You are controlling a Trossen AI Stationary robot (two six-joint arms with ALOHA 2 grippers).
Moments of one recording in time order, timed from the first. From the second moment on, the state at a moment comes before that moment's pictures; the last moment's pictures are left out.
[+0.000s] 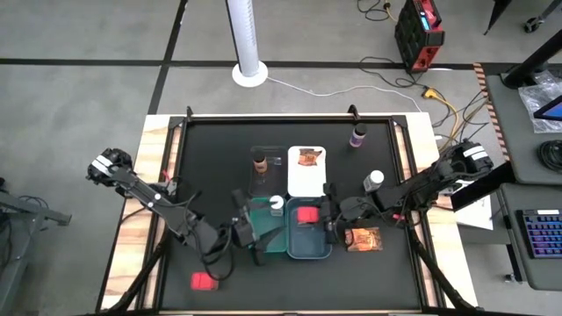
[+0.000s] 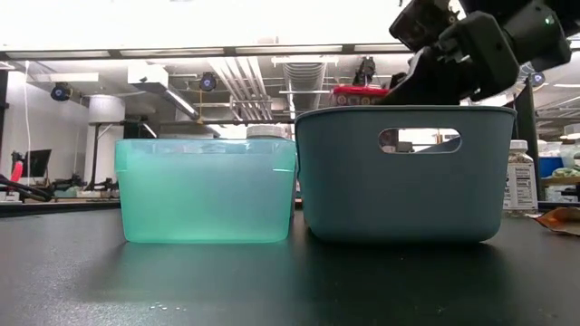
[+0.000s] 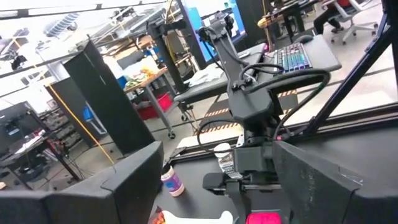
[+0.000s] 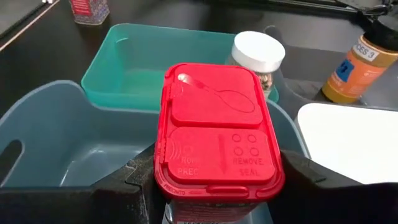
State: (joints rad) left arm -0.60 1.51 1.12 0.40 -0.98 0.40; right arm 0.29 1.48 0.57 0.43 0.27 0.03
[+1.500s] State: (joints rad) left arm -0.61 1.51 1.12 0.37 -0.99 0.35; right arm 0.27 1.50 0.55 0.46 0.28 0.01
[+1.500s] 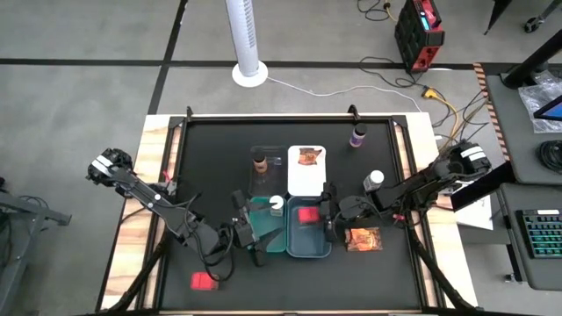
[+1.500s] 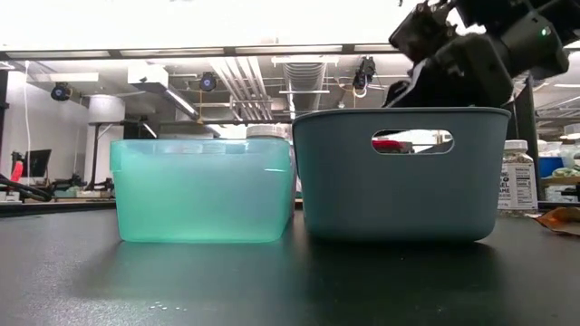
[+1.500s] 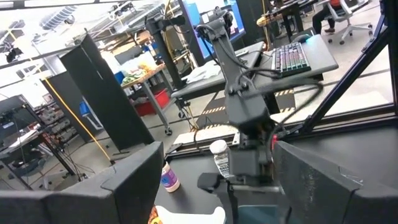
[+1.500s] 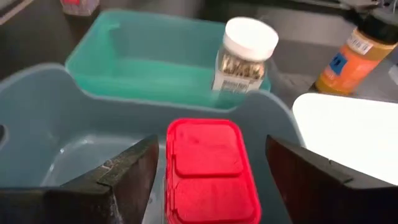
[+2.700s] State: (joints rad) left arm -0.59 1.52 1.11 0.29 -0.99 0.26; right arm 0.35 1.67 0.90 0.00 0.34 0.00
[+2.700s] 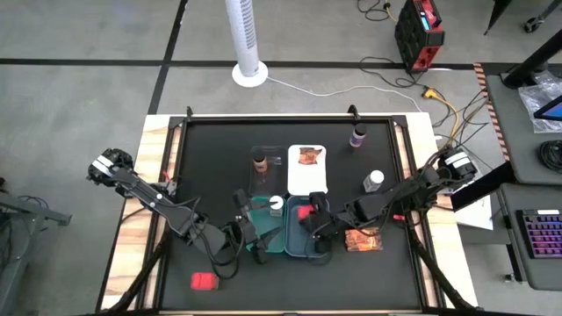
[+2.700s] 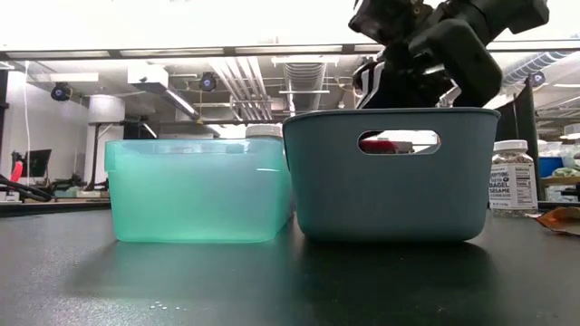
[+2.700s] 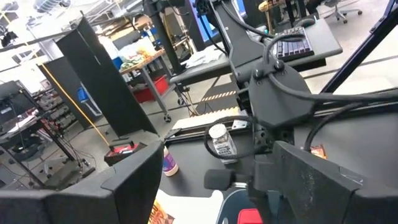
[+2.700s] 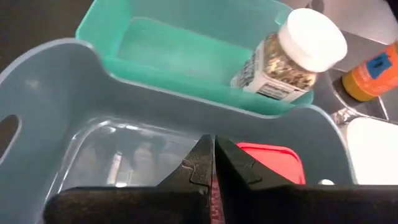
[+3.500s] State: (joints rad) left arm -0.59 1.52 1.09 0.27 -0.99 0.20; right arm 0.40 1.53 0.90 -0.12 0.42 -0.04
